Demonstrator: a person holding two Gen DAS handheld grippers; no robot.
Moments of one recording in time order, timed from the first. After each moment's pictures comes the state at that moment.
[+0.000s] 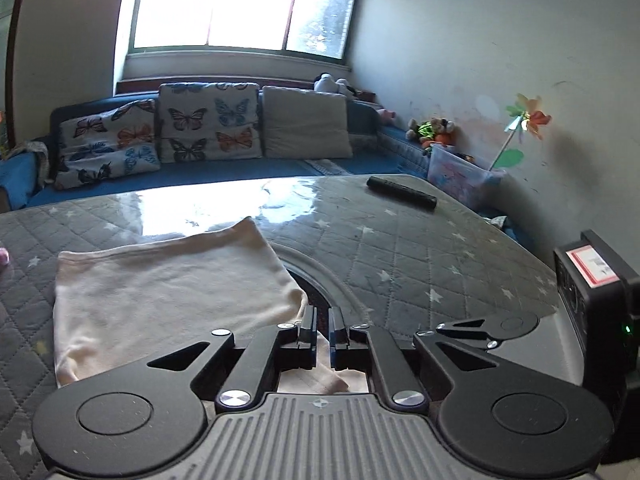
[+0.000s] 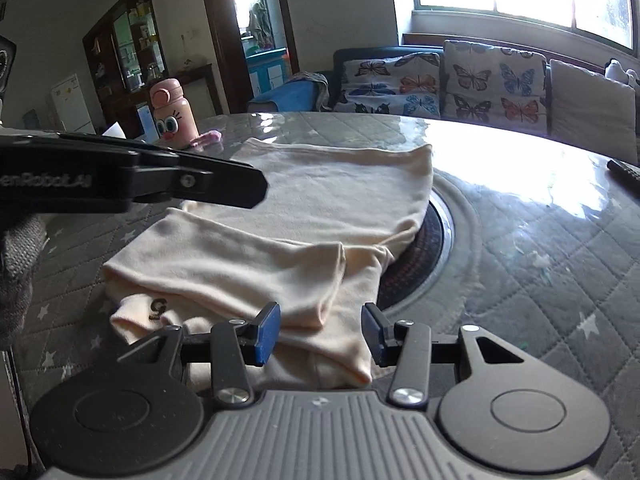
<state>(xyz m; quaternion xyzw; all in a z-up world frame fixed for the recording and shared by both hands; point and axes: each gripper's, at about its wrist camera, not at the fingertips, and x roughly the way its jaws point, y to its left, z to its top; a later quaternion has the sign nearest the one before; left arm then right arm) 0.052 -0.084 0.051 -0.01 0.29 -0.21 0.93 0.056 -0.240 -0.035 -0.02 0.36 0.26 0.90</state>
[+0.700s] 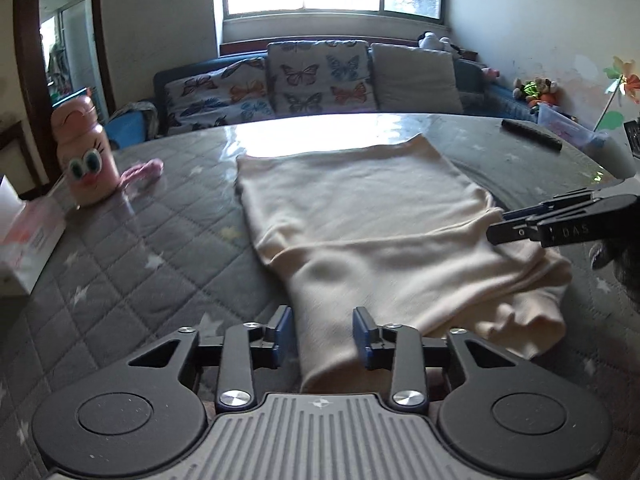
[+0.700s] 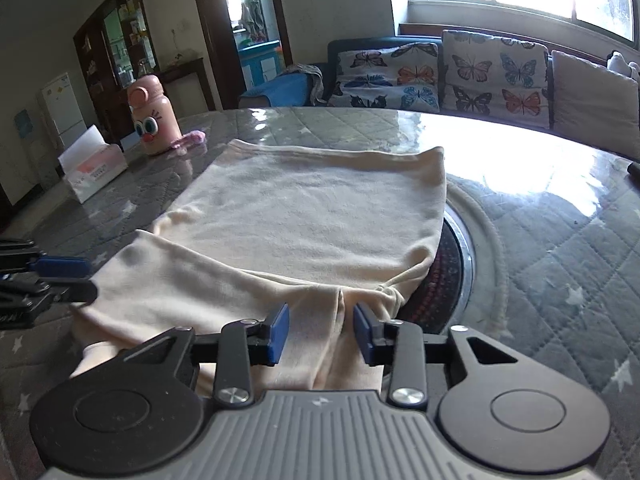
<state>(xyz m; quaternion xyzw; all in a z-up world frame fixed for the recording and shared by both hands) 0.018 0.033 -0.006 0.03 0.36 -0.05 0.93 0.106 -0.209 -0.050 -0.02 0.37 0.25 0.89</state>
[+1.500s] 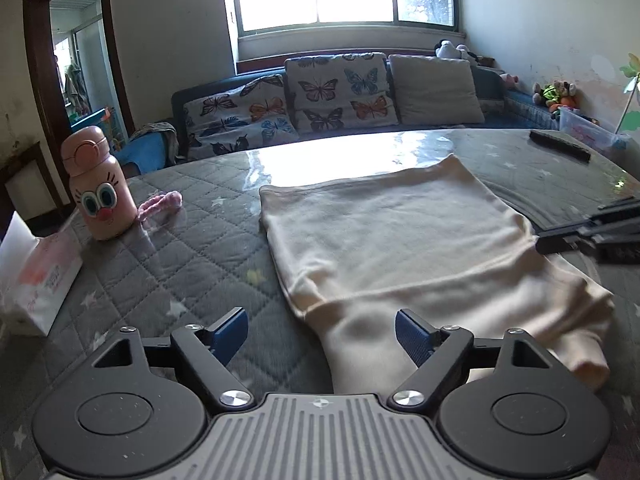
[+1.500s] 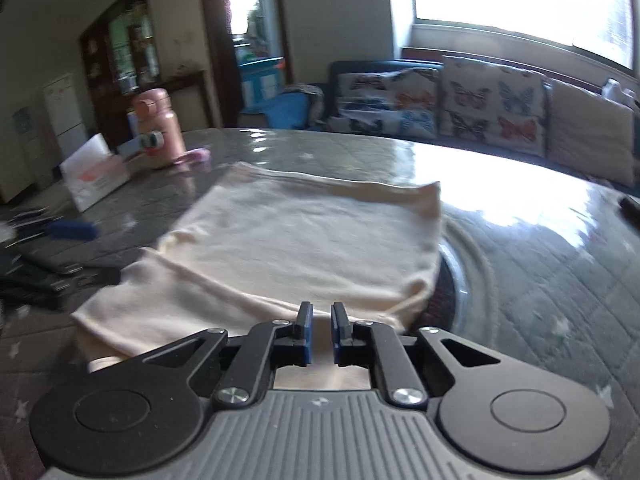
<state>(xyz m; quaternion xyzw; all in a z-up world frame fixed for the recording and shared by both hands) 0.064 0.032 0.001 0.06 0.34 -0.02 0.94 0.095 -0.202 -0.030 -0.04 0.33 0.26 0.90</state>
